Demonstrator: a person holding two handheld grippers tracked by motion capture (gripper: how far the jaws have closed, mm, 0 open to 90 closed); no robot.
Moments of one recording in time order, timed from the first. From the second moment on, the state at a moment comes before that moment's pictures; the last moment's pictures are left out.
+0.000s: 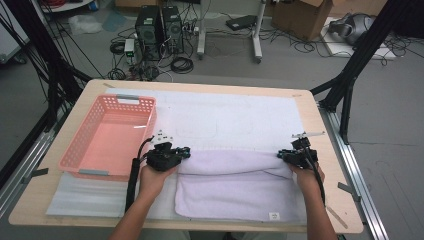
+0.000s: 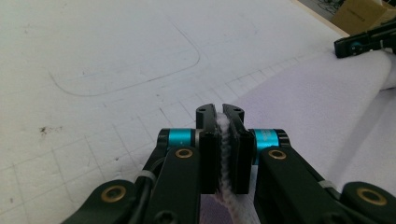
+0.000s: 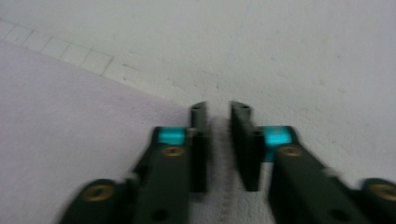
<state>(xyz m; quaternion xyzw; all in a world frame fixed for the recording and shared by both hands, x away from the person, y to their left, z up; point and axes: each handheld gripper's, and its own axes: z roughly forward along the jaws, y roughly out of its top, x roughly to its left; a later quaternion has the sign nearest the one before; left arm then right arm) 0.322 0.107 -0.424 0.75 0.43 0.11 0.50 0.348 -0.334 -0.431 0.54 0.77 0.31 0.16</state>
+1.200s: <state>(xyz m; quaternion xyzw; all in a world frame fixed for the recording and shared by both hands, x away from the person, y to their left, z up) 0.244 0.122 -0.437 0.75 0.39 0.11 0.52 0.213 -0.352 -0.415 0.46 0.74 0.45 0.22</state>
